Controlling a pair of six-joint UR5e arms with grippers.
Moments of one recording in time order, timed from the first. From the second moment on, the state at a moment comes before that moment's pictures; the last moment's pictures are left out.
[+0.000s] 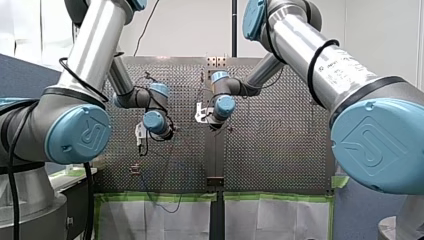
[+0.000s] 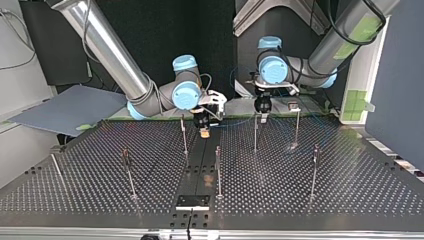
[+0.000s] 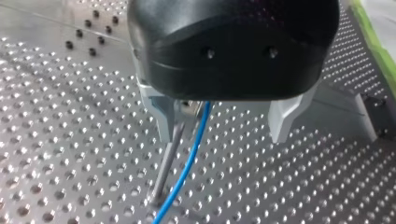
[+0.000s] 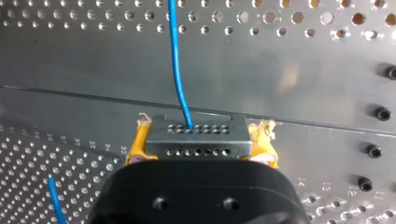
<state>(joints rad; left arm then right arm) -0.19 -1.98 -1.96 -2.58 -1.75 -1.73 2.32 -0.77 1.10 -0.01 1.74 1.67</state>
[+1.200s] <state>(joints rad) -0.25 -1.90 -1.97 -2.71 -1.80 -1.69 2.31 -0.77 1.10 0.00 1.74 1.68</state>
